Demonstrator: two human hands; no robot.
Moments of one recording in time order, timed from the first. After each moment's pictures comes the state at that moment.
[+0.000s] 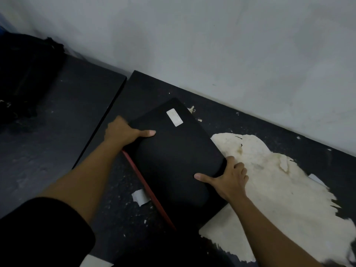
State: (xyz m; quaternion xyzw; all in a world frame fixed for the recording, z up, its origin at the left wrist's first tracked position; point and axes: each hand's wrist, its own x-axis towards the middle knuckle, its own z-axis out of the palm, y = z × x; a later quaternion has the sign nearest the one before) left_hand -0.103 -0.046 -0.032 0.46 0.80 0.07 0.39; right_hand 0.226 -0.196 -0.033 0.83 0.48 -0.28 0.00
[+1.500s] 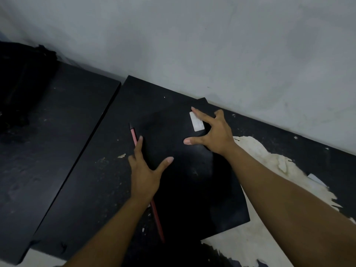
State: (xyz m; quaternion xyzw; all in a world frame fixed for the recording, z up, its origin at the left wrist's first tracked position) left_hand -0.011 -0.169 -0.033 0.44 0.70 0.36 0.43; right_hand 0.216 -0.068 0.011 0.68 0.63 -0.34 -0.17
